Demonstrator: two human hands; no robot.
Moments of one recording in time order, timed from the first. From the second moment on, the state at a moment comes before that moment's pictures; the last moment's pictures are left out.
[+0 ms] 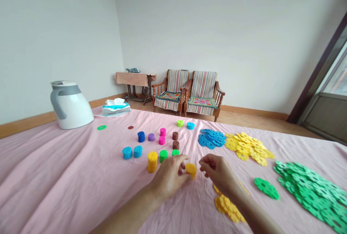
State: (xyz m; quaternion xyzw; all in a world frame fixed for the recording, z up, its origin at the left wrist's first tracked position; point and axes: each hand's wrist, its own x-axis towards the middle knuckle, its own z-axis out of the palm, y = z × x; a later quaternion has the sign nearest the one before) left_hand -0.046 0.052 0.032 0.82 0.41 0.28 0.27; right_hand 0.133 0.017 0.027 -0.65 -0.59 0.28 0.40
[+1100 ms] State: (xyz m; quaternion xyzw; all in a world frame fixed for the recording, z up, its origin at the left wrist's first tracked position) left_hand -0.051 0.053 0.031 0.87 0.42 0.18 0.19; right_hand 0.122 -0.001 0.024 -0.69 -0.68 0.11 0.23
